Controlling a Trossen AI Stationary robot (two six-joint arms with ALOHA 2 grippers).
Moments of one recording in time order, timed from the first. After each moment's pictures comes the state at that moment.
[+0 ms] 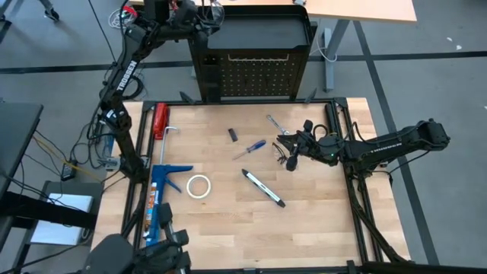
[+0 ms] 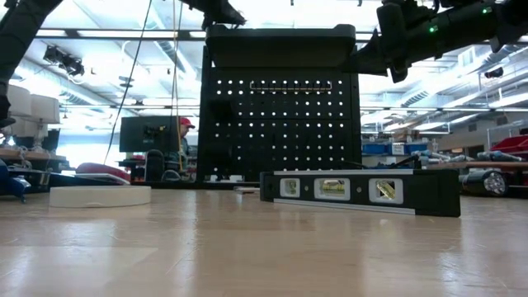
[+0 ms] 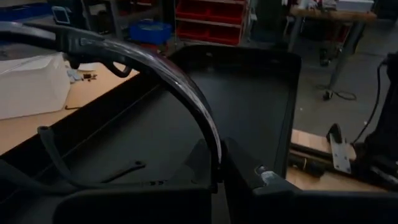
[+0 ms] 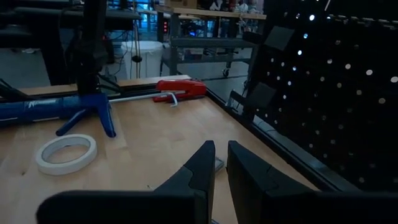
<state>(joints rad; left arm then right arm) 0.94 1.82 2.35 -0.79 0.50 0.14 0.05 1.02 0.43 0.43 0.53 0.02</state>
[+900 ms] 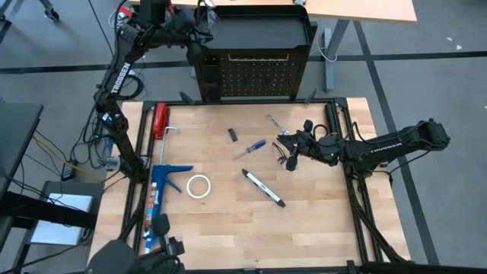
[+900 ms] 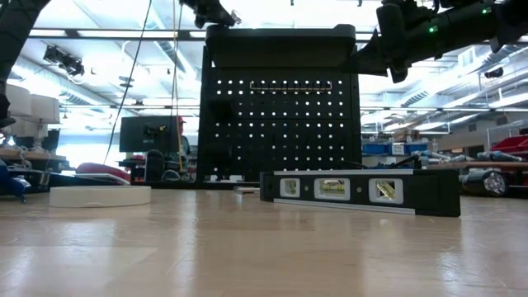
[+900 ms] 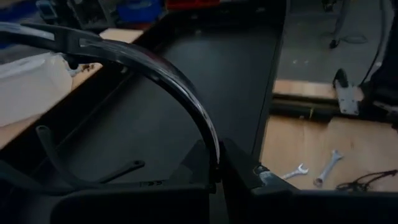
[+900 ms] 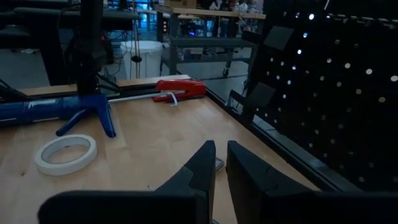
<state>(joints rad) 0.94 1.77 2.35 -0.99 0.46 0.39 0.05 1.02 0.43 0.43 0.53 0.02</state>
